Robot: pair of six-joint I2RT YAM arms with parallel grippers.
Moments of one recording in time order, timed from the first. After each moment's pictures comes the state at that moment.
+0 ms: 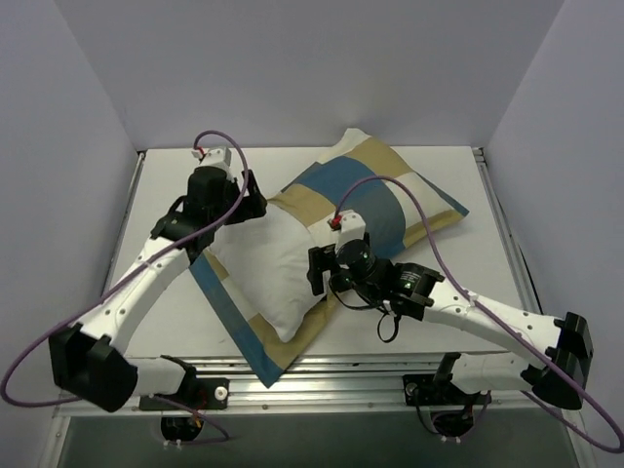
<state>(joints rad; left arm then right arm) -0.42 1.37 1.20 -0.39 -0.14 -0.53 1.05 1.20 0.95 -0.40 0.34 0.52</state>
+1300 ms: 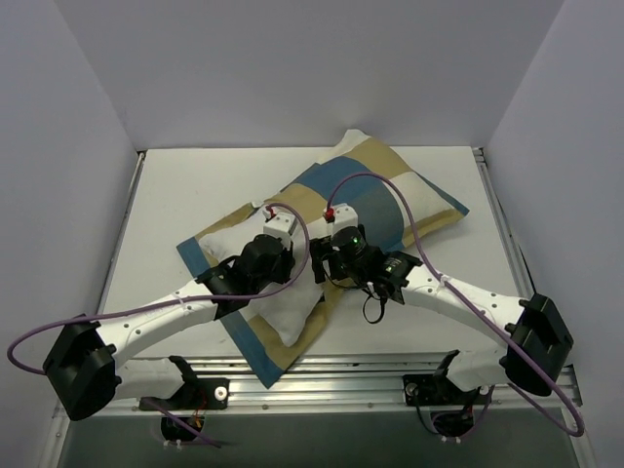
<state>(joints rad) -0.86 1.25 0.80 -0.11 -0.31 -0.38 0.87 1.33 0.92 -0.27 0.26 0.39</state>
